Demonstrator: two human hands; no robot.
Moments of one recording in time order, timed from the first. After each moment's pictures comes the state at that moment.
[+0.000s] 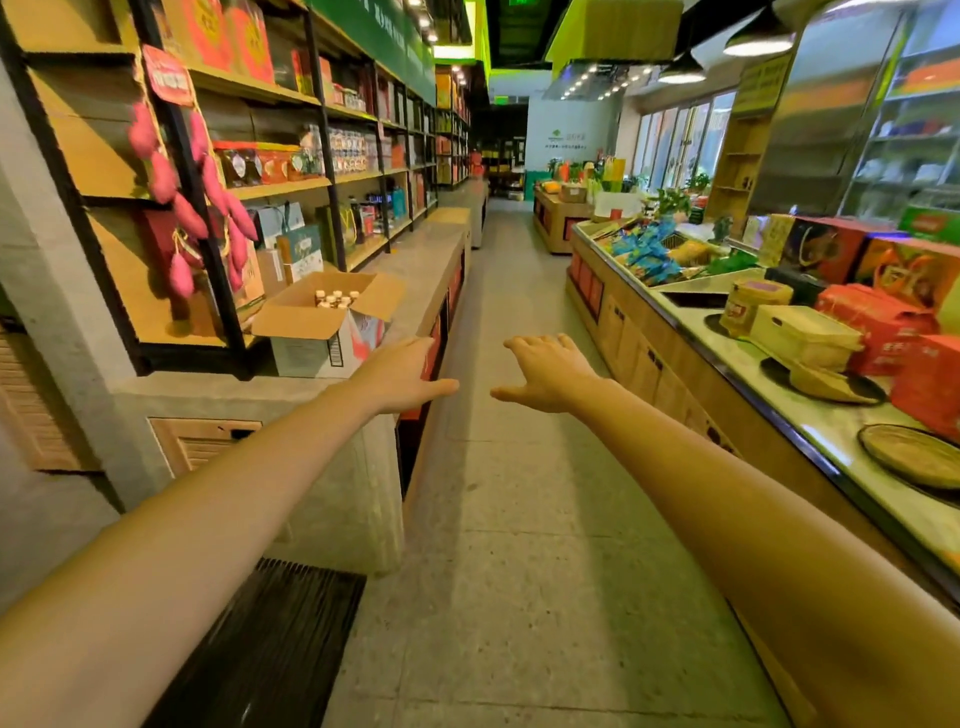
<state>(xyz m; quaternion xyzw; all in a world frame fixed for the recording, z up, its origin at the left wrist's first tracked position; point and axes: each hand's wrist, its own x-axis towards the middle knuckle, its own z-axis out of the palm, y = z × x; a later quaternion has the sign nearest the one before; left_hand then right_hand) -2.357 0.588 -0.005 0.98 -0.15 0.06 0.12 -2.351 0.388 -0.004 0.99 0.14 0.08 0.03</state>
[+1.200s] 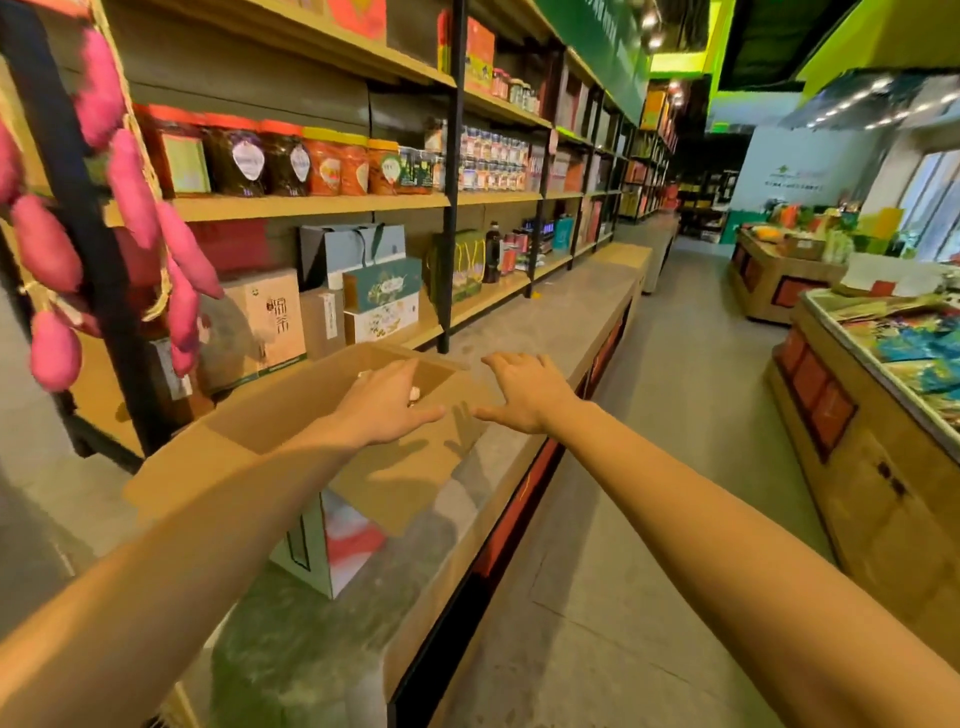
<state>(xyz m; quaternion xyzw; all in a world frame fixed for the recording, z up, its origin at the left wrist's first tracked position) -1.616 0.726 -0.057 0.98 0.05 0.15 0.15 -1.539 0.544 -0.028 0.92 0.38 0.09 0.01</state>
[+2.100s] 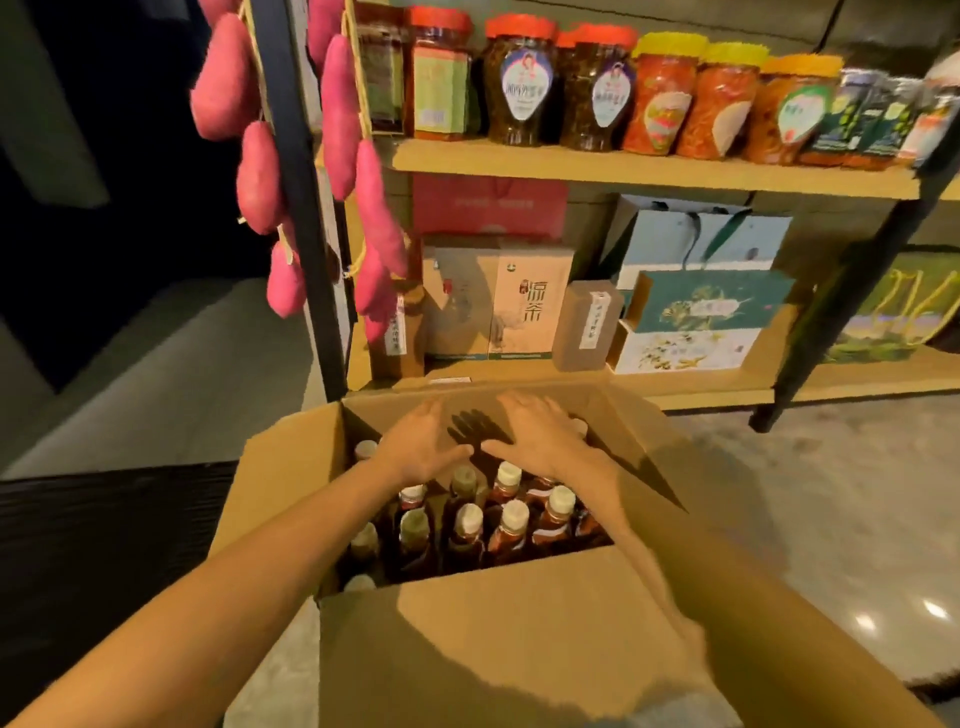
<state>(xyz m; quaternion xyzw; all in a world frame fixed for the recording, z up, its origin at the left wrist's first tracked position) -1.500 0.881 -0.143 0.82 0.53 0.10 0.21 -1.342 0.847 -0.122 0.70 0.71 -0.08 -0.03</state>
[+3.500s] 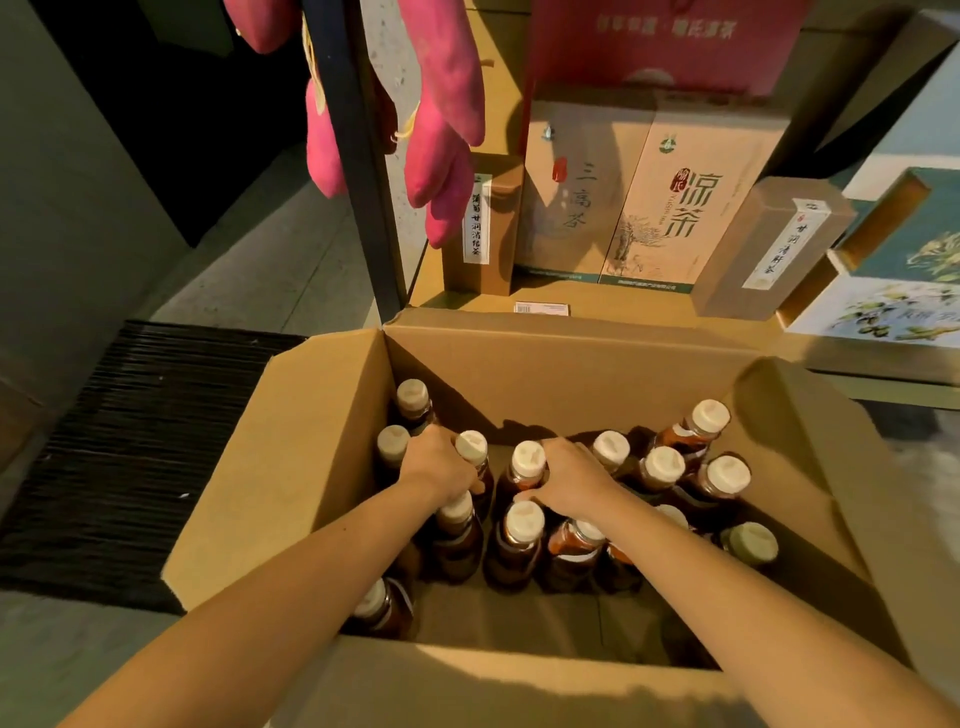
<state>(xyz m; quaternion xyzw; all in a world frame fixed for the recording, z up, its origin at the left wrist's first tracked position) -1.501 0.916 -0.255 0.53 0.75 0.08 0.38 -1.344 0.910 -0.258 0.65 0.67 -0.35 -0.03</state>
